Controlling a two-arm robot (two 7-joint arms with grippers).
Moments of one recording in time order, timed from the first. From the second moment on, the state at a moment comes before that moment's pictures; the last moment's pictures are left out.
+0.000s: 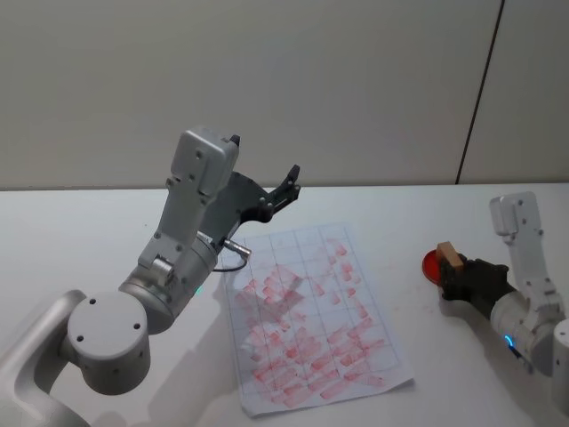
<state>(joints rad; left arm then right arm) -0.24 0.38 0.45 -1.63 -0.20 0.01 -0.01 0.20 0.19 -0.24 -1.32 0.18 0.32 0.08</state>
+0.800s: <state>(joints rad) -0.24 0.38 0.45 -1.63 -0.20 0.01 -0.01 0.17 0.18 -0.27 -1.50 0.14 0.33 0.09</state>
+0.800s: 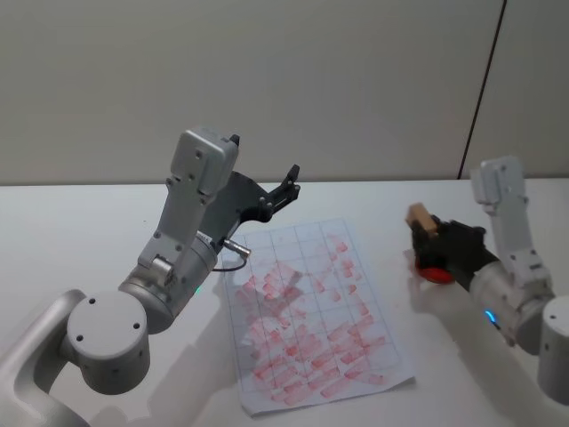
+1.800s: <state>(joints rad) -0.24 0.38 0.45 -1.63 -0.20 0.01 -0.01 0.11 0.12 -0.39 -1.54 0.05 0.38 0.18</state>
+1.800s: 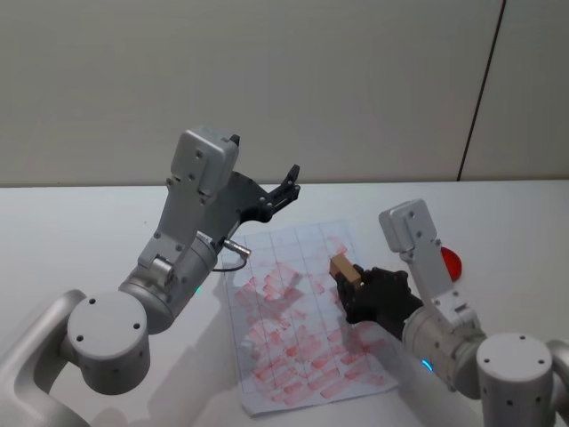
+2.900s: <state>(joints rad) -0.24 0.38 0.45 -1.63 -0.20 0.01 -0.01 0.12 0.11 -0.40 -1.44 0.07 0.37 0.23</state>
